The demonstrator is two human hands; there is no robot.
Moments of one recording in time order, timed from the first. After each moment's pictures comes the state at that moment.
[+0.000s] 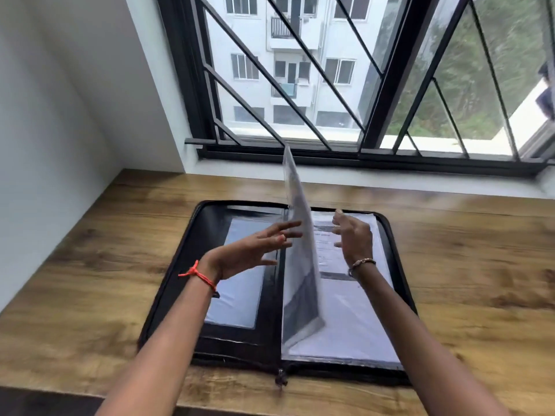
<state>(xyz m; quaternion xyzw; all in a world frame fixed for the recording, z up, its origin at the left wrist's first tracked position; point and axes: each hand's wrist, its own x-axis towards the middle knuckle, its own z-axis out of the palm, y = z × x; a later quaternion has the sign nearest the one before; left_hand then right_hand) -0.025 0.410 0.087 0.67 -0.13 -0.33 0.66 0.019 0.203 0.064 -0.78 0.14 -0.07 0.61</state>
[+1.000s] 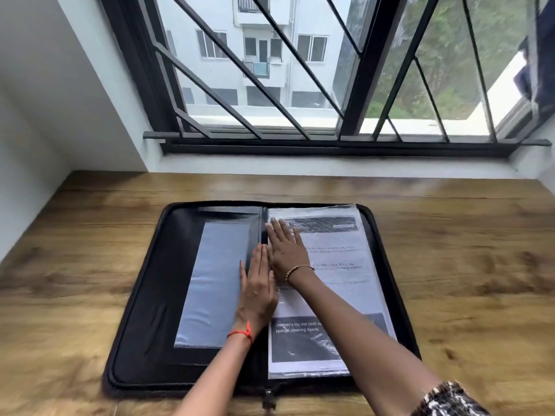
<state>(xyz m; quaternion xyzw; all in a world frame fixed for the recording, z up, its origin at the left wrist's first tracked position) -0.025 0.344 -0.057 0.95 -0.04 0.05 0.31 0.055 0.257 -0.024 -0.98 -0.15 0.11 0.08</state>
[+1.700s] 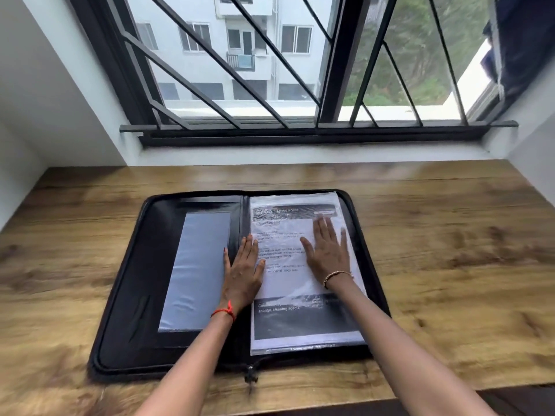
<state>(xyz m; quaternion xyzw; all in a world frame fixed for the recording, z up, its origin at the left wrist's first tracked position) -0.021 0.340 -0.053 0.97 -0.04 -0.03 0.25 0.008 0.151 -0.027 -0.99 0.00 0.03 0.12</state>
